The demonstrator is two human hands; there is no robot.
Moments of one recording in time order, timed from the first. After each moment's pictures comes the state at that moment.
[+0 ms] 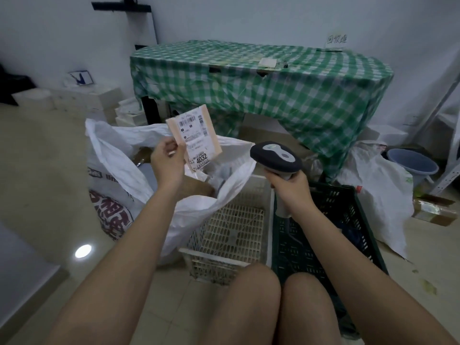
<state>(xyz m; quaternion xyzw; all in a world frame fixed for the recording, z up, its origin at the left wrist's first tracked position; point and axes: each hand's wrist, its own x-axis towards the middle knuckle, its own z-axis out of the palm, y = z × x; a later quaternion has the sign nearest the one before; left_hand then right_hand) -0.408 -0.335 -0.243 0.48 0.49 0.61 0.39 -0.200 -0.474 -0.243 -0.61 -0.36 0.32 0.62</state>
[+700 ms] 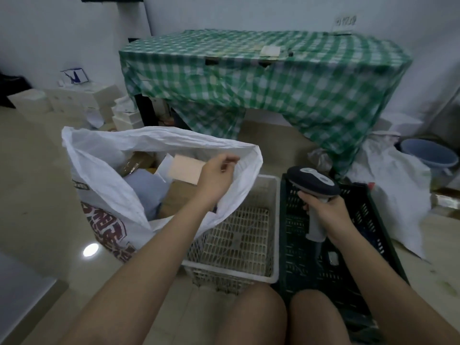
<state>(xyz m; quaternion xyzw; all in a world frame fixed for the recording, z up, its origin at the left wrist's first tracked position) -0.334 -0.332 -0.261 0.73 0.43 0.38 0.37 -0.129 -0.468 -0.294 -0.67 -0.28 0.35 0.60</state>
